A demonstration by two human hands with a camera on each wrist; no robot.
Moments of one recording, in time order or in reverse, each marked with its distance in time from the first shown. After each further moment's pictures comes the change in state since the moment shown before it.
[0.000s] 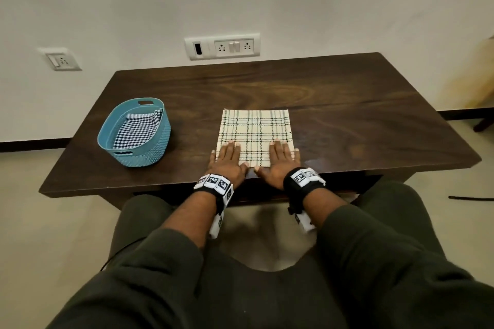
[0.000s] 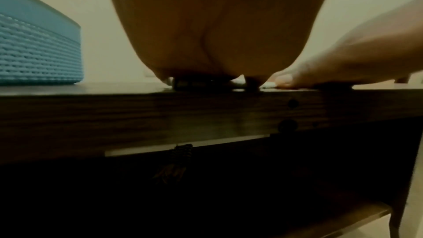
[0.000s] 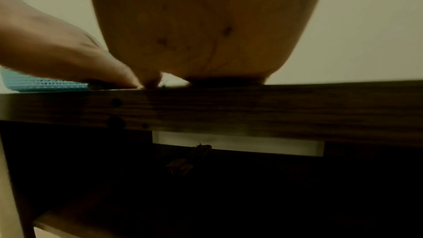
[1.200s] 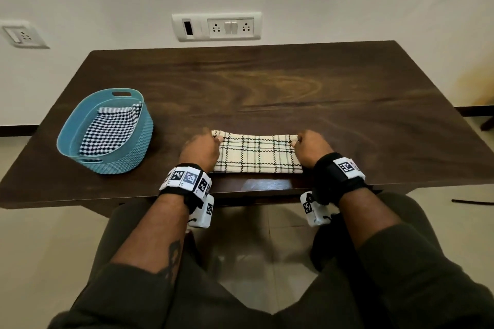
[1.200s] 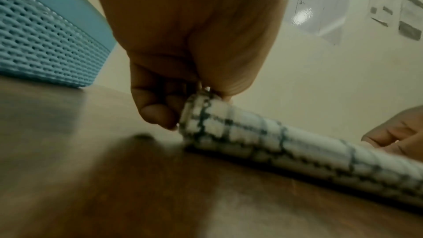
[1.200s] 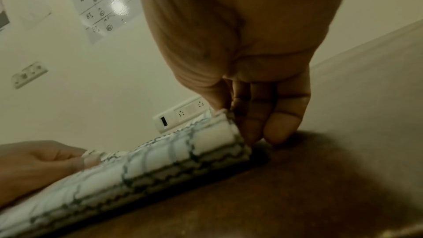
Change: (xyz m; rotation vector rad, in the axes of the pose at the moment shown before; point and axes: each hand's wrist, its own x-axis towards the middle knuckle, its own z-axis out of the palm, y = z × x) left_hand 0.055 -0.035 -0.046 -0.261 0.148 -0.270; right_hand 0.041 0.050 -0.068 0.344 0.131 0.202
